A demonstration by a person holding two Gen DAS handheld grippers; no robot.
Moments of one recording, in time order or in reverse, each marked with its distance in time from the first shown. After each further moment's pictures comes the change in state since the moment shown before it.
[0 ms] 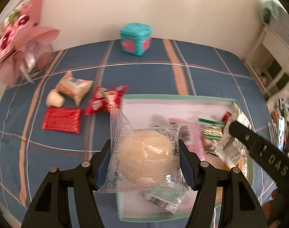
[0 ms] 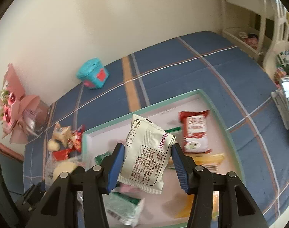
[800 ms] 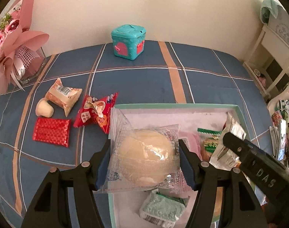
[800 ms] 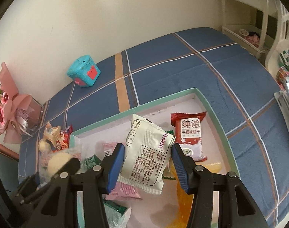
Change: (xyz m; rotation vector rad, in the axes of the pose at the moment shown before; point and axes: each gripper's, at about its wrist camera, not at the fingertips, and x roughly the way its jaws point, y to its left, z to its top) left arm 0.024 0.003 0.017 0.002 -0.030 -0.018; right arm 0.030 -0.010 0.003 -0.023 0.024 -0.006
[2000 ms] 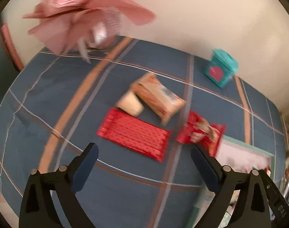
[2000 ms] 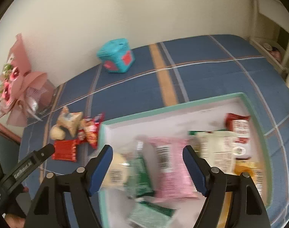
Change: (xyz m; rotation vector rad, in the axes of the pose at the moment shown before) left arm -0.010 0.180 -0.001 -0.377 -0.031 0.161; right arm 0.013 0.091 -0.010 -0.127 0.022 0.055
